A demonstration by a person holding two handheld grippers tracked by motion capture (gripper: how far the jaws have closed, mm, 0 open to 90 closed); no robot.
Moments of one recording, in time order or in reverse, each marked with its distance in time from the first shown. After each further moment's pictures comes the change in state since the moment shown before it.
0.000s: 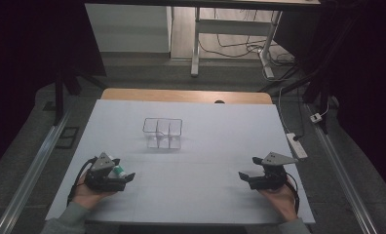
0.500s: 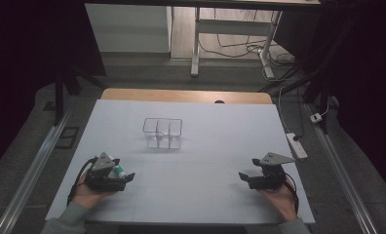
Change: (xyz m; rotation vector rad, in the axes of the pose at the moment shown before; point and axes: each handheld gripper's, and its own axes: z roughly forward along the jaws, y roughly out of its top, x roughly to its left) left arm 0.000 0.000 0.001 0.011 0.005 0.002; right arm -0.001 -0.002 0.005 0.055 -0.025 0.005
